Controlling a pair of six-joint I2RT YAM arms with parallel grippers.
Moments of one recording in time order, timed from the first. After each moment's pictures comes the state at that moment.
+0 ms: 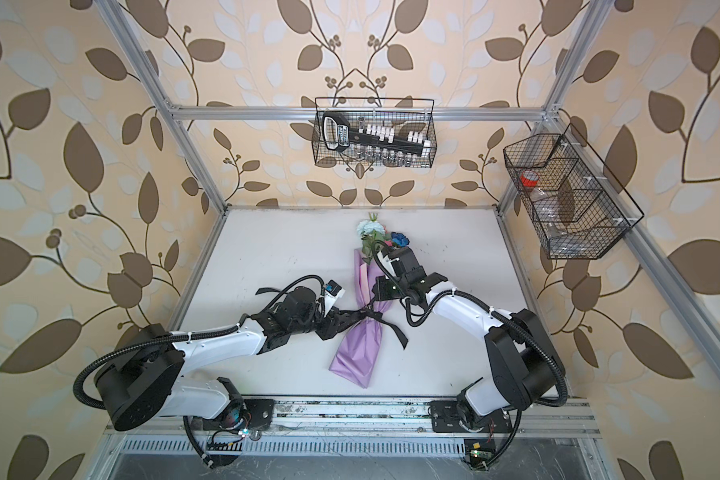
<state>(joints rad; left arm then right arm) -0.72 1.36 0.54 0.14 0.21 -0.14 0.51 1.50 0.92 -0.26 -0.21 0.40</state>
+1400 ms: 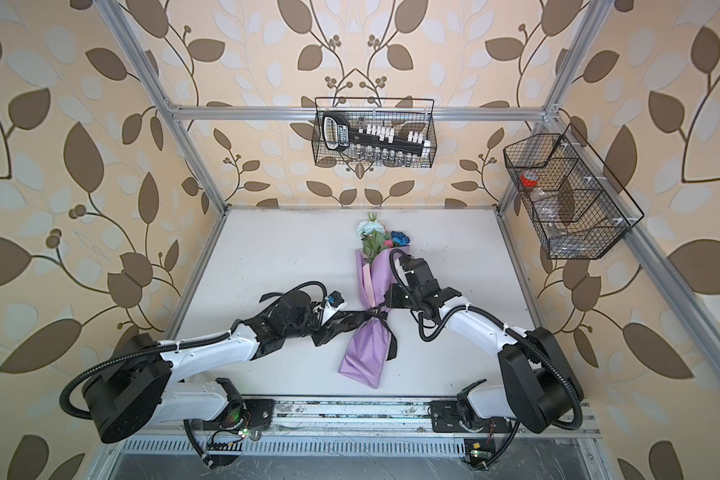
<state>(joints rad) -0.72 1.29 0.49 0.15 0.28 0.18 0.46 1.37 0.75 -0.19 -0.18 0.50</state>
